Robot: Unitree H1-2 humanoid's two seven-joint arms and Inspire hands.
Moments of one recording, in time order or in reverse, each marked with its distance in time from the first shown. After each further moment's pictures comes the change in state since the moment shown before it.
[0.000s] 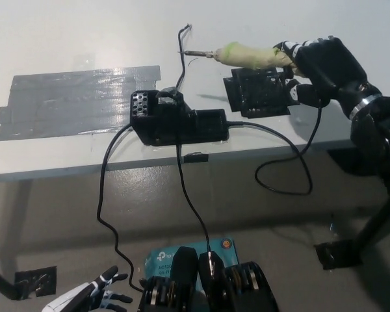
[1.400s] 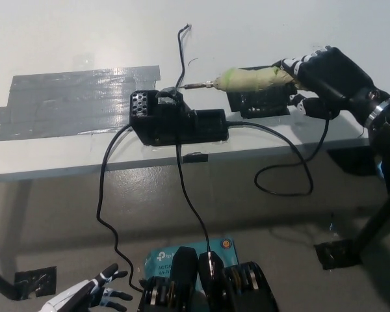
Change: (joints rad) left_arm -0.015 0.005 -0.004 0.000 0.002 0.000 0.000; right_arm 0.009 -0.041 -0.014 0.049 -0.023 -0.210 0.019
